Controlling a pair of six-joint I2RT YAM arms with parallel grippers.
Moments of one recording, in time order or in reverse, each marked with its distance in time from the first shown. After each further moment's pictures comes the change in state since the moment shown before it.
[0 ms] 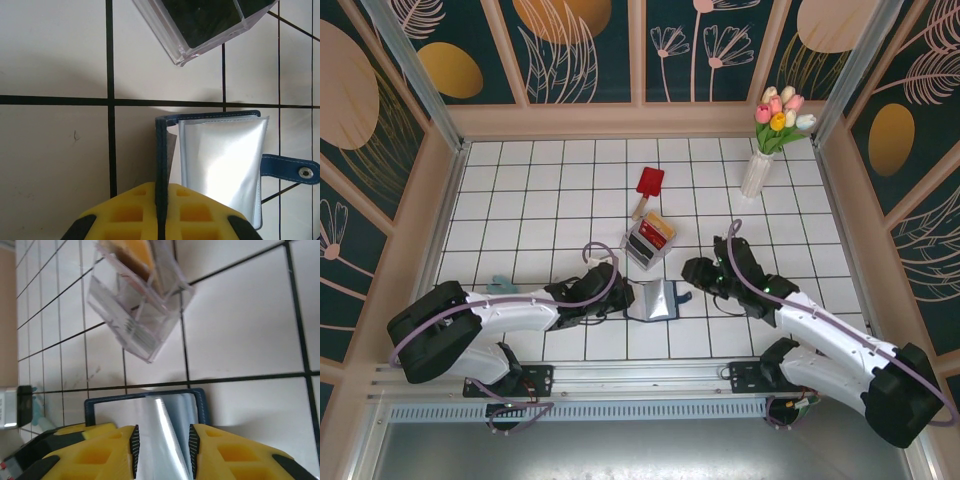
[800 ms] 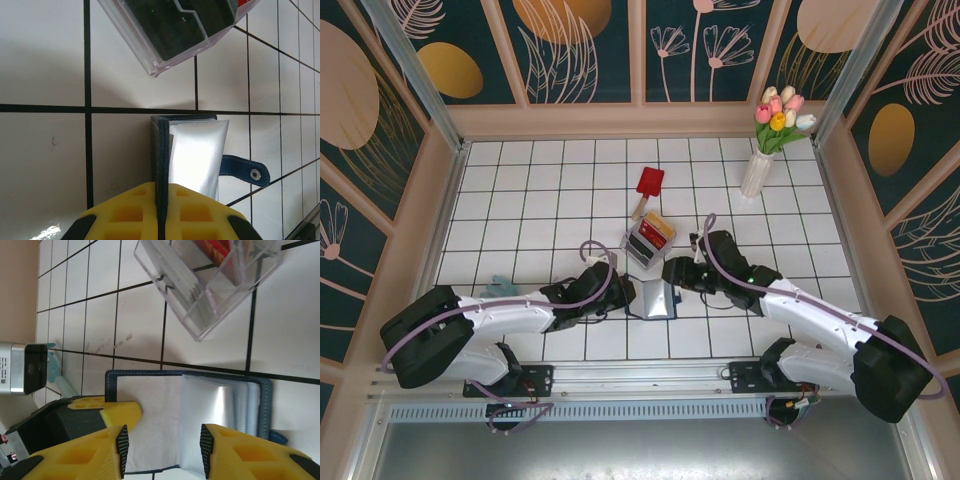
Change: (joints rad) left arm 0.000 -0.045 -0.015 0.051 0.004 -0.026; right arm 0.056 0.155 0.064 0.084 -0.138 -0.071
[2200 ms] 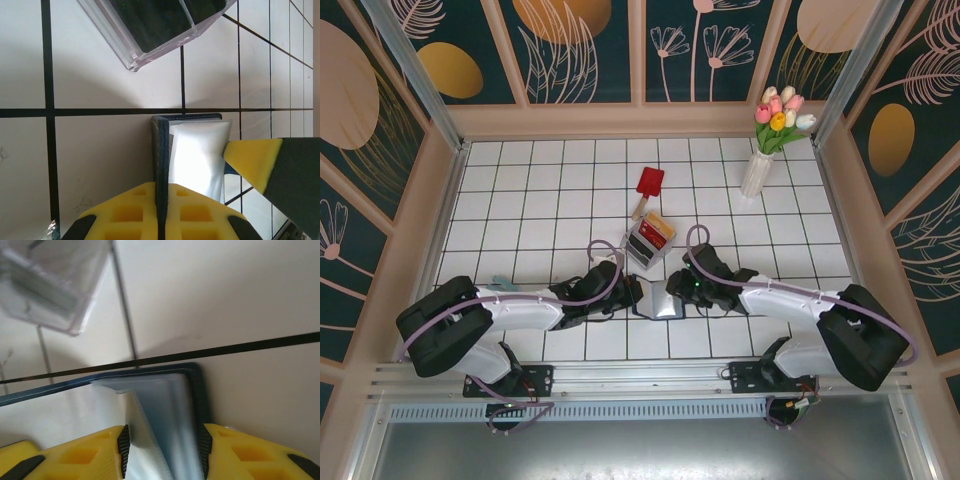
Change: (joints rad) left arm 0.000 0.100 0.010 0.114 0.053 -0.016; right arm 0.030 0.198 -0.060 -0.004 0.173 0.171
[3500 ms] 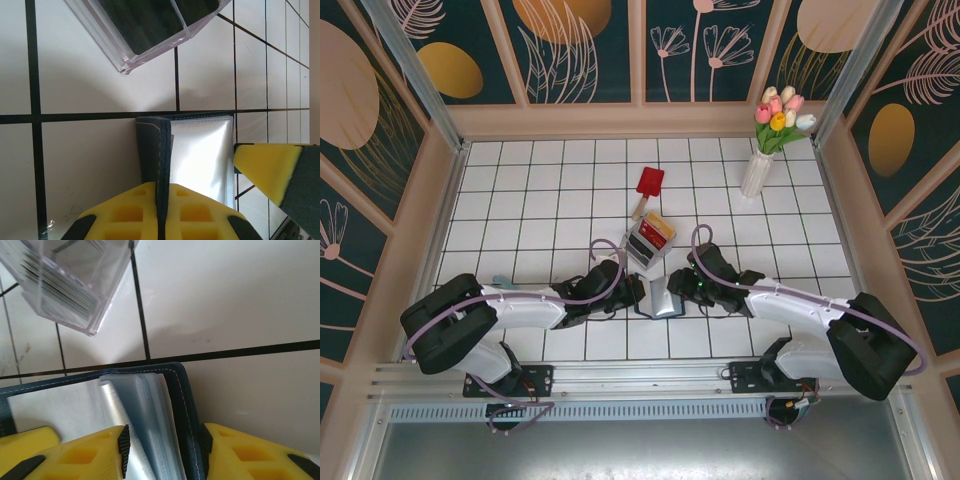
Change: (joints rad) left arm 0.000 0.026 0.011 0.023 0.011 0.000; right arm 0.003 -0.030 -0.002 0.010 -0.012 -0.040
